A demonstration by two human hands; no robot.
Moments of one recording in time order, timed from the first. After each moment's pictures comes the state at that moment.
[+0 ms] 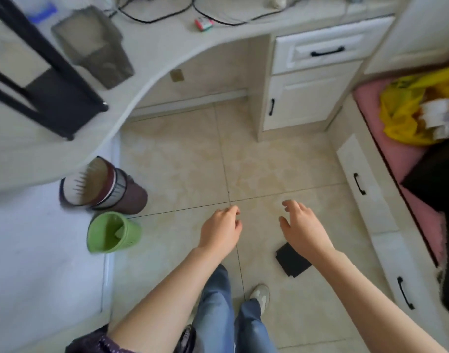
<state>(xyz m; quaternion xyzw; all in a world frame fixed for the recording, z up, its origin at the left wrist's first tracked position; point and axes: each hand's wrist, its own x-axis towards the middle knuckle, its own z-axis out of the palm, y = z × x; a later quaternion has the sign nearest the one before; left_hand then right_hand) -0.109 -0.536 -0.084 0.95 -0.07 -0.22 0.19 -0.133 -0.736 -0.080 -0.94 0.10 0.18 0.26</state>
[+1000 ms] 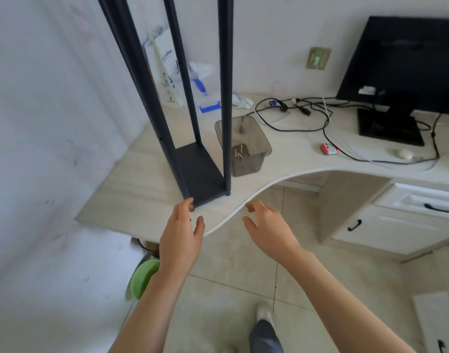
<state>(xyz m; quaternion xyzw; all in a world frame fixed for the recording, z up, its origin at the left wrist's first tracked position) 0.033 -0.216 0.074 0.92 0.22 0.14 0.29 0.111 -0.397 0.092 -0.92 -0.18 0.13 0.31</state>
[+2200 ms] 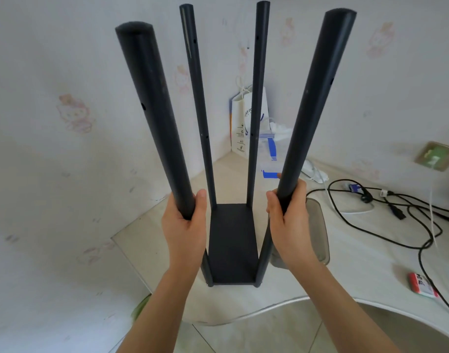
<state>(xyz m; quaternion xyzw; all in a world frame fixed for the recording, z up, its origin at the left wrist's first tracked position) 0.192 -0.177 0.196 0.62 0.36 0.50 0.49 0.307 -0.283 0.198 -0.72 -0.27 0.08 0.64</state>
